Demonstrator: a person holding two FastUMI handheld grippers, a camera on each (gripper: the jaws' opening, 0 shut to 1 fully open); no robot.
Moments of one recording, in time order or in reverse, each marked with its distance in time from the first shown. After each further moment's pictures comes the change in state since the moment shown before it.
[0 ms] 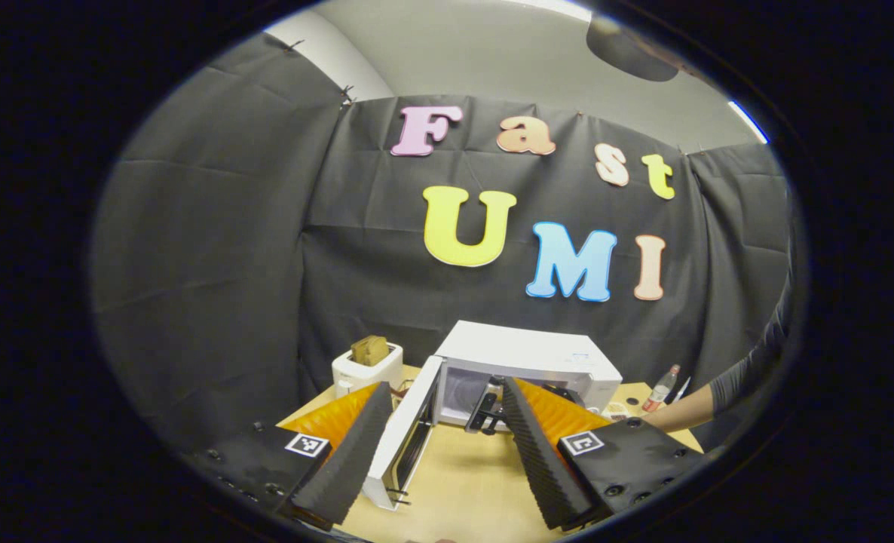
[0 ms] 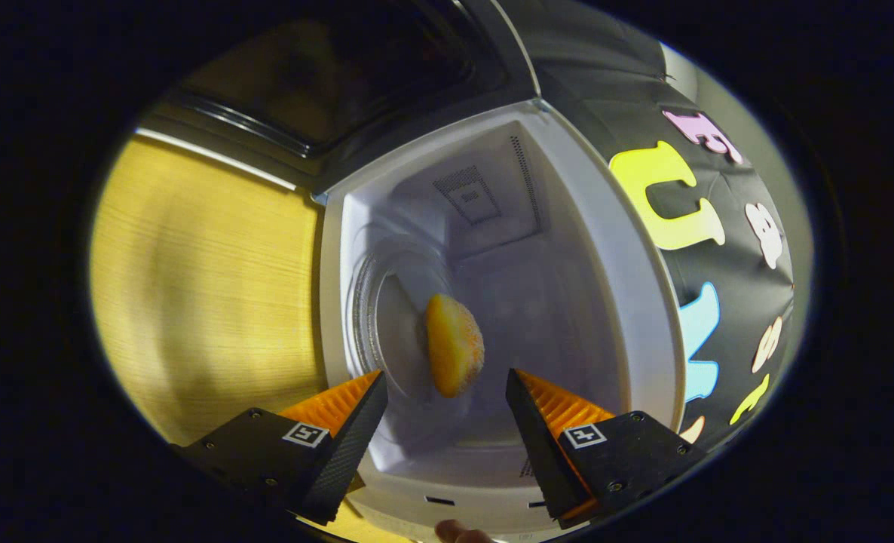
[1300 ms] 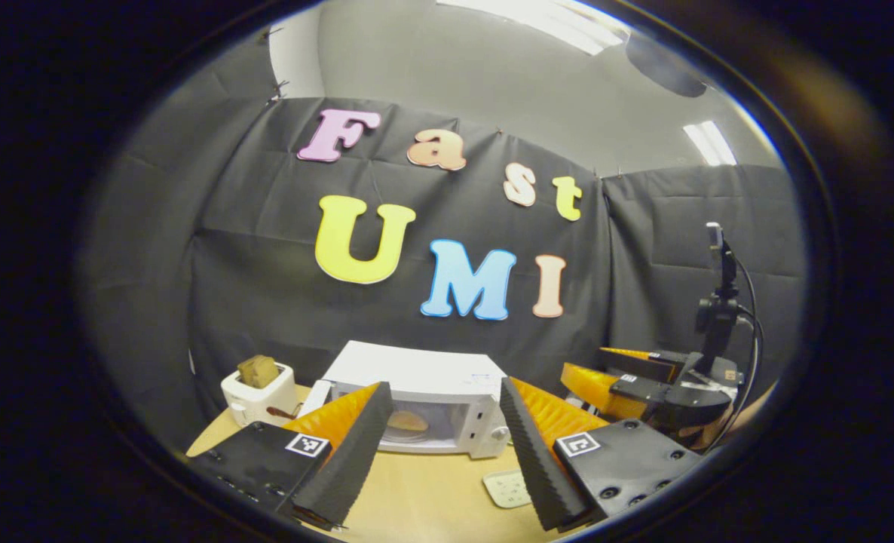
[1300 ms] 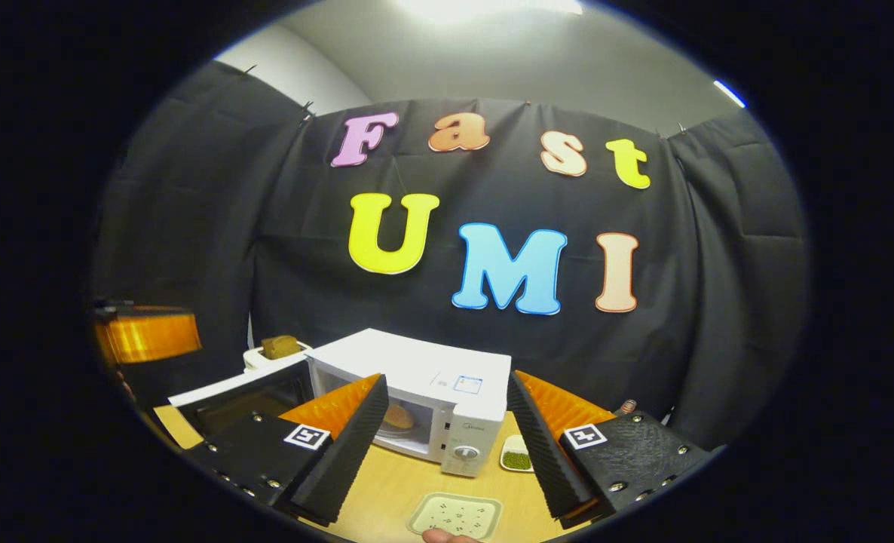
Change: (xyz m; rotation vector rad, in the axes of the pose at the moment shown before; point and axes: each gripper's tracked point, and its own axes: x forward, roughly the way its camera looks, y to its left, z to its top) left arm 0.023 -0.090 0.013 -0.041 -0.070 -0.424; right arm -0.334 -0.193 0.008 1.157 -0.235 -0.302
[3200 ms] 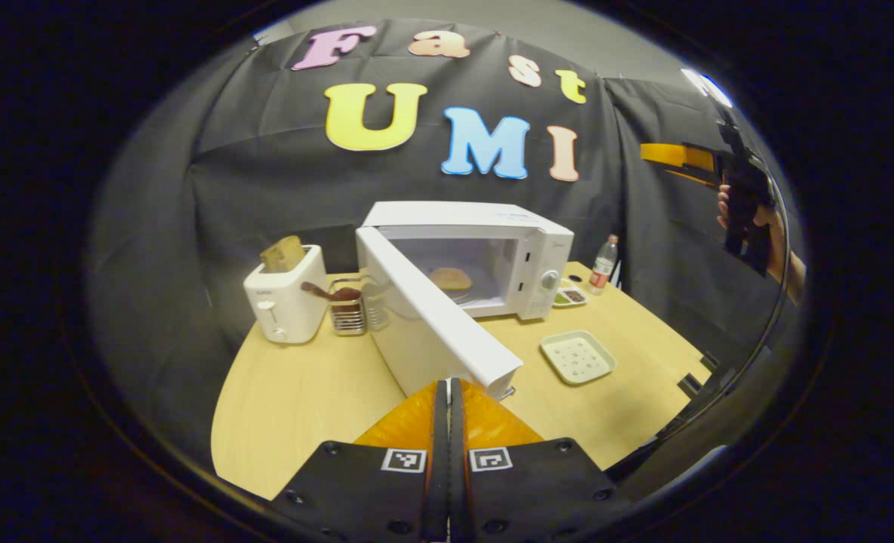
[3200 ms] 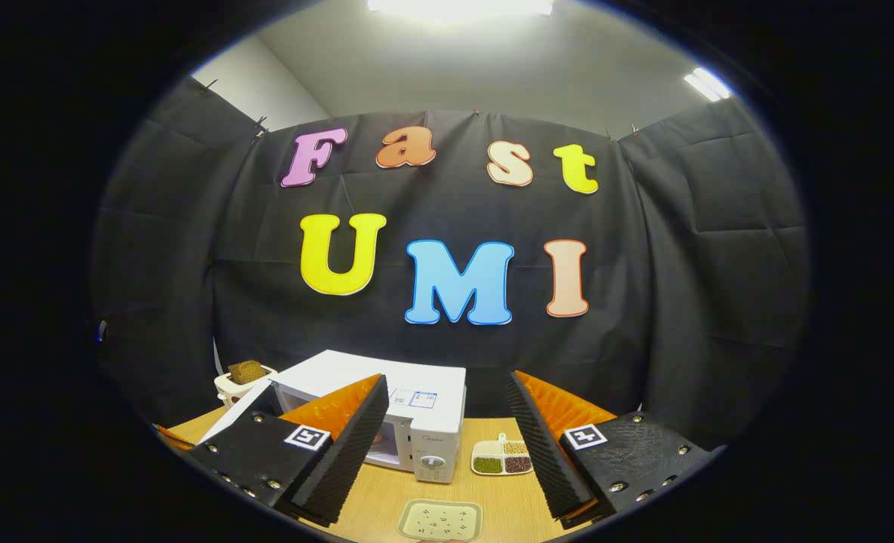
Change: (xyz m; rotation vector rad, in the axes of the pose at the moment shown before) left arm -0.059 0.083 -0.194 0.108 0.488 -0.014; right arm -0.001 -0.047 0.024 0.025 0.021 -0.157
